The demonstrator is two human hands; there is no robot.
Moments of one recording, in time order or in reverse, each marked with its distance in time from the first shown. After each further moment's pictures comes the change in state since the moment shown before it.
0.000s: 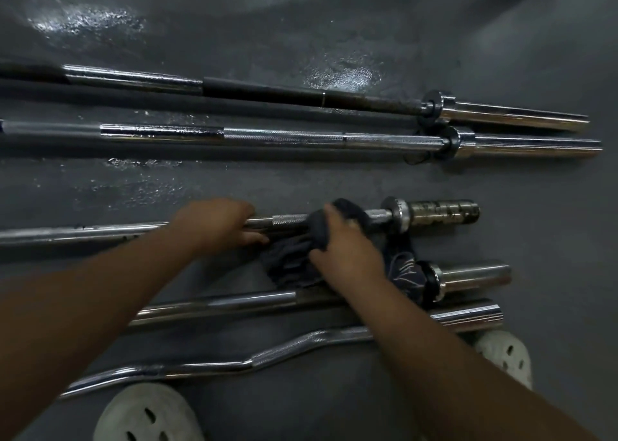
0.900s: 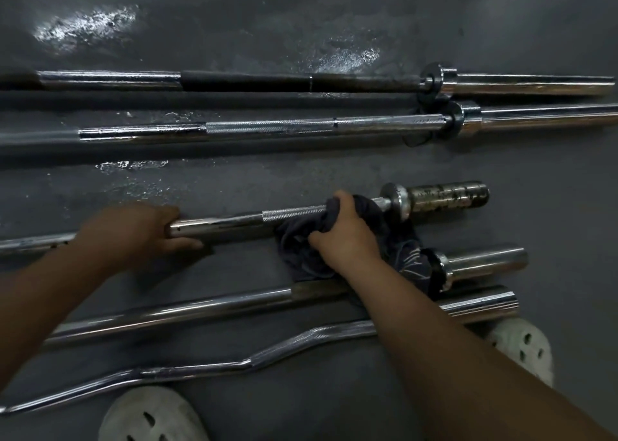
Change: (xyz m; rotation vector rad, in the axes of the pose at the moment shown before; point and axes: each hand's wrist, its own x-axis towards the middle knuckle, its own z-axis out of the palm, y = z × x) left_hand -0.047 -0.073 0.003 0.074 -0.009 -0.132; right_hand 0.027 0.017 0.009 0.339 -0.043 0.145
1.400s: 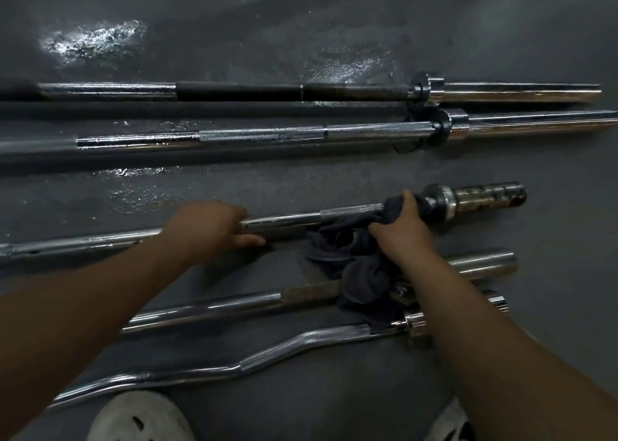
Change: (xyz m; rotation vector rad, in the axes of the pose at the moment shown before) left_hand 0.038 0.101 -0.012 0.084 0.039 0.113; right_hand 0.010 0.045 -0.068 0.073 0.179 0.208
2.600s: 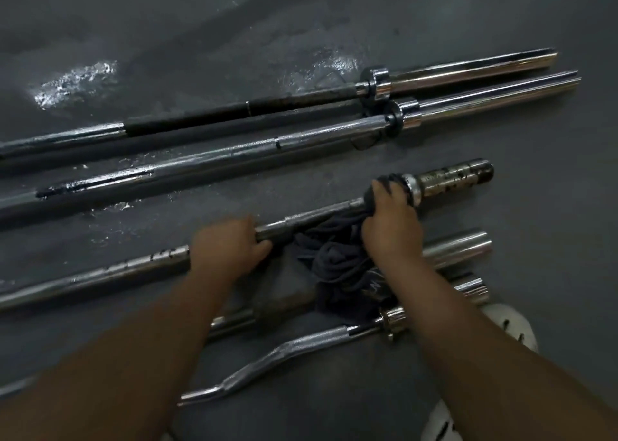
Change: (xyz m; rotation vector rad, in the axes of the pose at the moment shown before) left_hand 0.024 0.084 -0.006 -0.078 0.109 -0.185; right_hand 0.020 0.032 -0.016 -0.219 0.260 -0.279
